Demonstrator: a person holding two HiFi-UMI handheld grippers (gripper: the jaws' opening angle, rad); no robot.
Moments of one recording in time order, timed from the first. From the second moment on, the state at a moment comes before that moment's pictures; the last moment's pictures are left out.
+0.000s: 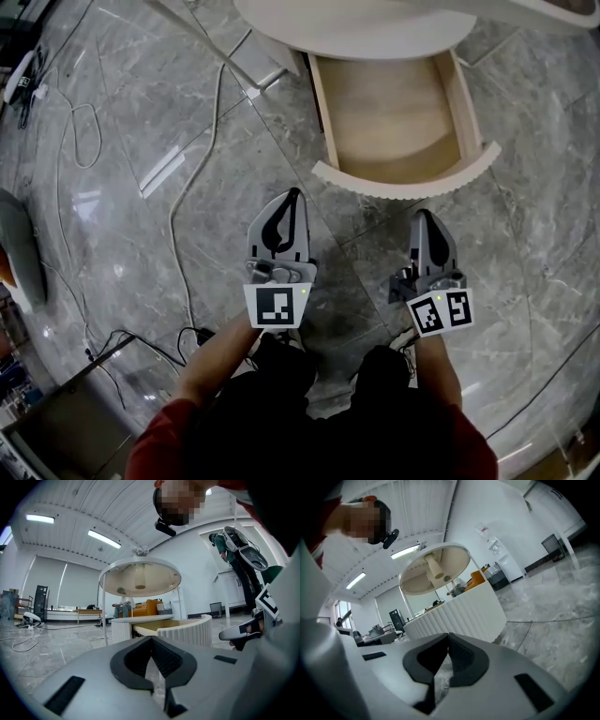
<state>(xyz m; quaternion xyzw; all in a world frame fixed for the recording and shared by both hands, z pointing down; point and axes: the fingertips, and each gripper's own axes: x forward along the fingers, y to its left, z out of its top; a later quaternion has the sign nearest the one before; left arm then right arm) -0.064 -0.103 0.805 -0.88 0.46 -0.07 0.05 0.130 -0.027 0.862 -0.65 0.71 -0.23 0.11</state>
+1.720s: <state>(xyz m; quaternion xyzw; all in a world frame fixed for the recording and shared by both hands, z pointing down) -0.129 -0.093 -0.079 -0.85 0.53 -0.05 0.01 0.104 -0.060 -0.095 -0.65 0.76 -0.05 0.02</state>
